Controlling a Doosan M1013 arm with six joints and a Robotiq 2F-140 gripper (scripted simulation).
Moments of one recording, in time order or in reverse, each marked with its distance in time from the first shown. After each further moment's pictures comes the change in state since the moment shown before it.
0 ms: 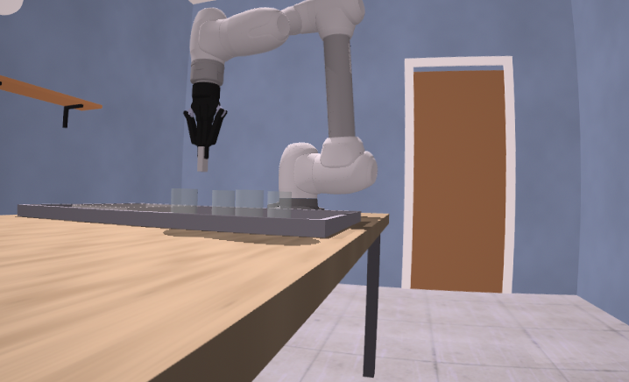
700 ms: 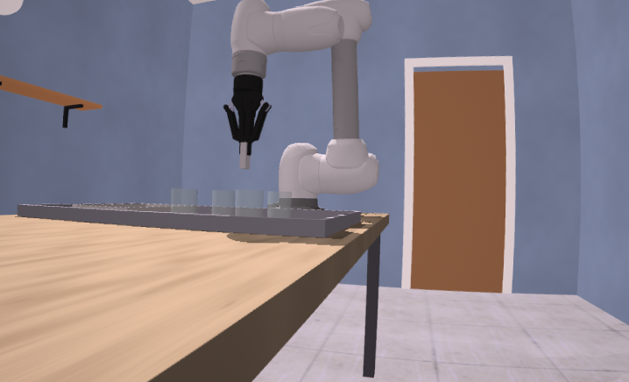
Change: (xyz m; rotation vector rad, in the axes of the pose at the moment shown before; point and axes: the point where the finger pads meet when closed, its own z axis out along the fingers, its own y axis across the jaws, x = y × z) arm -0.005 0.128 -0.007 0.000 -0.006 -0.016
